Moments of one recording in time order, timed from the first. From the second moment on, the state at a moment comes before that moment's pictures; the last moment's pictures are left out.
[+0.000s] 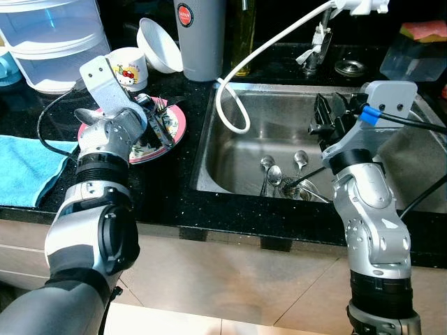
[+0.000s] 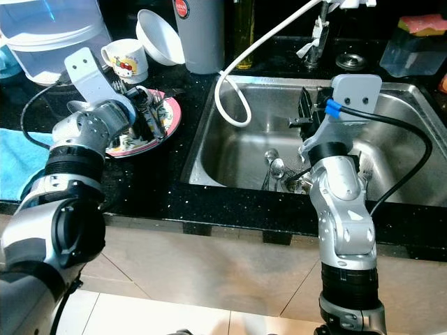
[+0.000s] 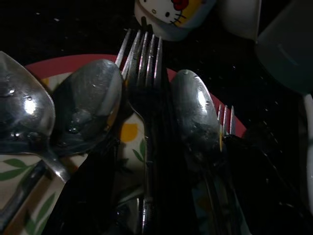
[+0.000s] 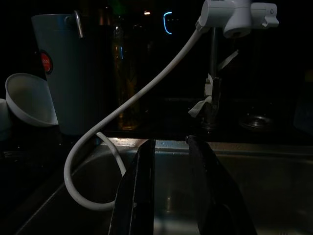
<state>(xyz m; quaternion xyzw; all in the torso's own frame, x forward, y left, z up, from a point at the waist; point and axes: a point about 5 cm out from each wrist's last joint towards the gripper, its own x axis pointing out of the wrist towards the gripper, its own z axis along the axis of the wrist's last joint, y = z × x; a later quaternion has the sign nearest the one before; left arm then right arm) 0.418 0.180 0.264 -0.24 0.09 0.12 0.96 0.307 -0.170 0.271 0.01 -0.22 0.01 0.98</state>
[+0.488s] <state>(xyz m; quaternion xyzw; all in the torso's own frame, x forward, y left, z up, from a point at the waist) 0.420 0.184 0.257 -0.27 0.10 0.13 0.95 0.307 -0.170 0.272 0.01 -0.22 0.01 0.97</state>
